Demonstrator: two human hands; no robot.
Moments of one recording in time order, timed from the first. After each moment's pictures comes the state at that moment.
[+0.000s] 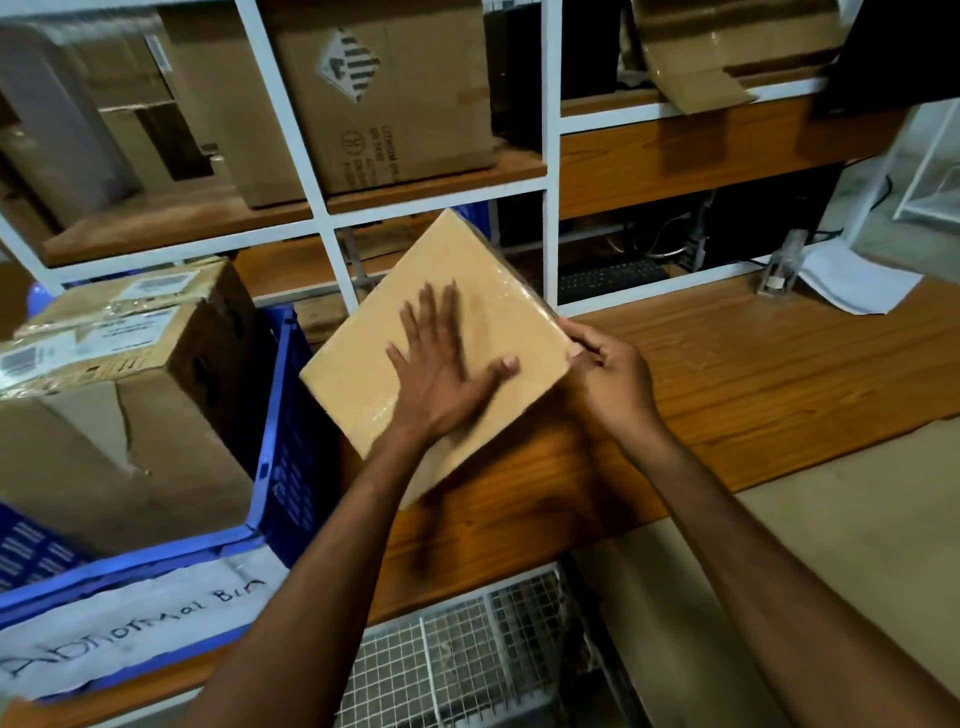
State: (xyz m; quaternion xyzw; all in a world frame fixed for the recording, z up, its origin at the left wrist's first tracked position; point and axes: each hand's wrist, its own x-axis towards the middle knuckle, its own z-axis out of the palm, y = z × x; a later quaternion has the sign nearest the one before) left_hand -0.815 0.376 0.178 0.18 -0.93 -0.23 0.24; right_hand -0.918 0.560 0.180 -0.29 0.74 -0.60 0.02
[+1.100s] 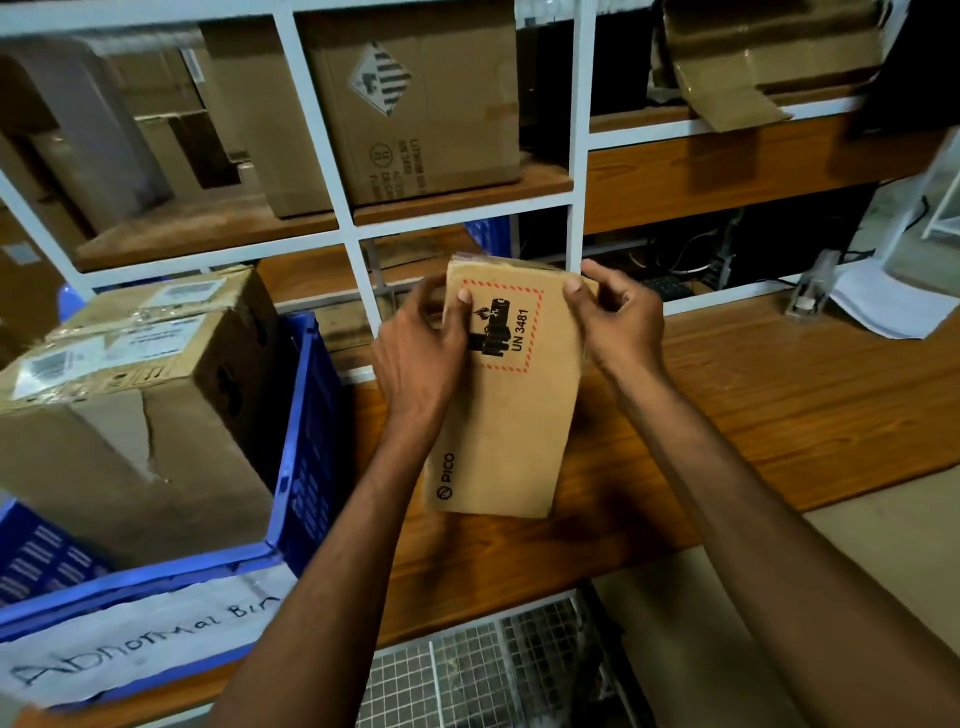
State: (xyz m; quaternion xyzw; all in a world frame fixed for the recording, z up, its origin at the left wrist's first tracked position) left_hand -0.804 0.371 0.241 0.28 -0.81 -0.25 0.46; right_hand -0.932 0.511 0.242 -0.21 0.68 -0.71 -0.03
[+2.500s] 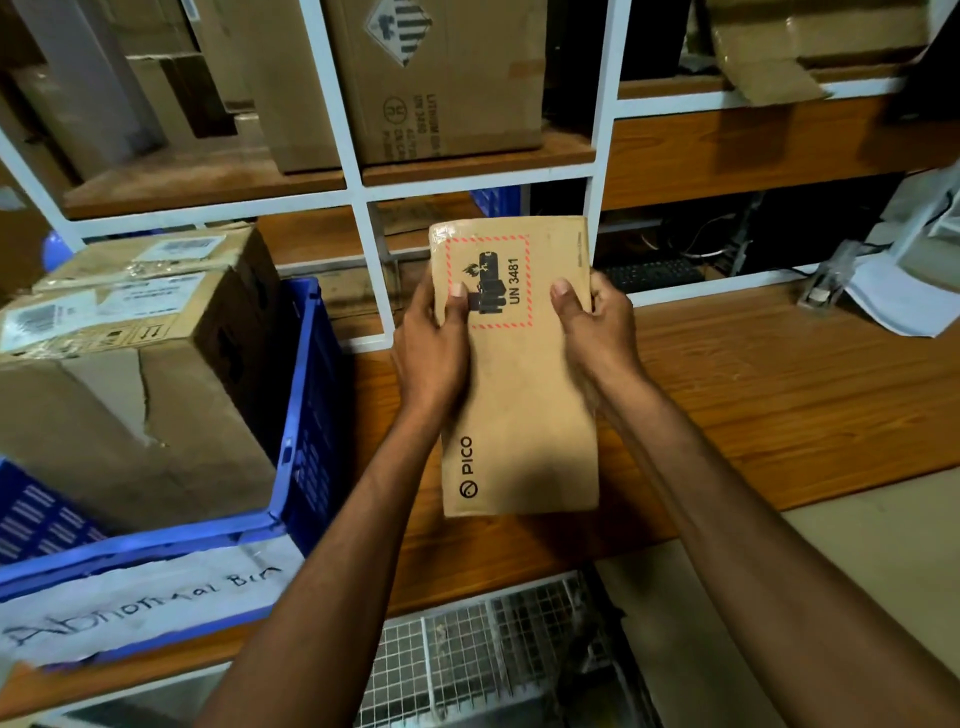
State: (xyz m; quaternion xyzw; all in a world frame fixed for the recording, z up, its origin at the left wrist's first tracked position) left_hand -0.800 0.364 0.207 0.30 -0.73 -0.46 0.41; right_hand -0.911 0.485 0.218 -0.22 0.69 -0.69 0.07
